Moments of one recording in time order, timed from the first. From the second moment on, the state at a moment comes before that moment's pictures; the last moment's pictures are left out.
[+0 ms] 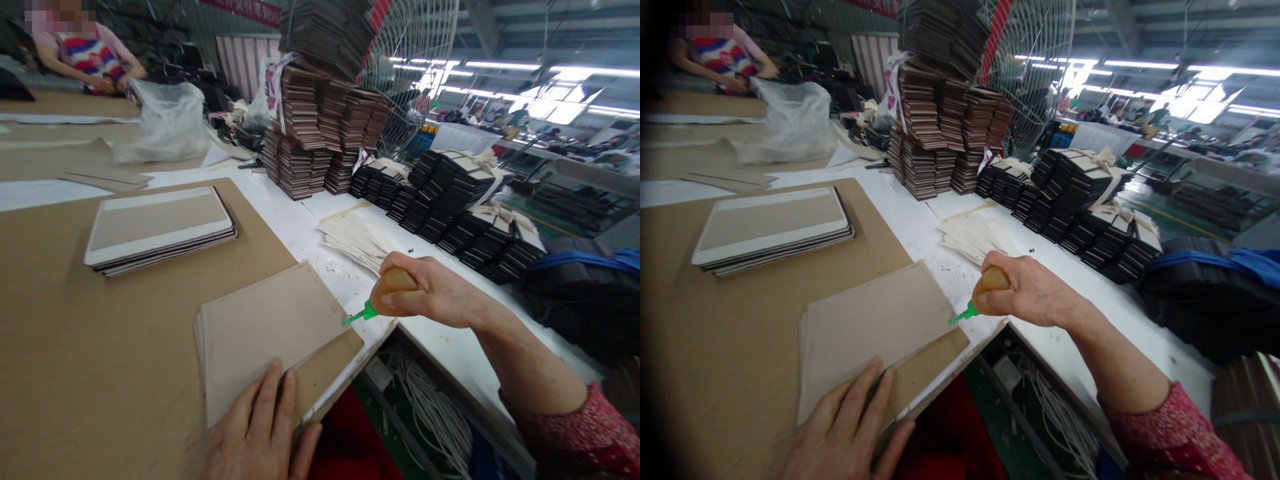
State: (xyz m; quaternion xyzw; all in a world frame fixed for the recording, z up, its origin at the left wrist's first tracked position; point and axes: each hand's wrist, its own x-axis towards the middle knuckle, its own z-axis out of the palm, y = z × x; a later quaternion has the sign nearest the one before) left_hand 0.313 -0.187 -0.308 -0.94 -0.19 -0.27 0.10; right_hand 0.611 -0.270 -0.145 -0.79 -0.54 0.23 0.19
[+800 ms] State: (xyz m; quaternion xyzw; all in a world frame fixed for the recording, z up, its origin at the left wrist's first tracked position) left_hand 0.312 -0.187 -0.302 -0.94 -0.20 -0.26 0.09; right_hand 0.614 -0.274 -0.150 -0.78 -0.50 0.29 0.23
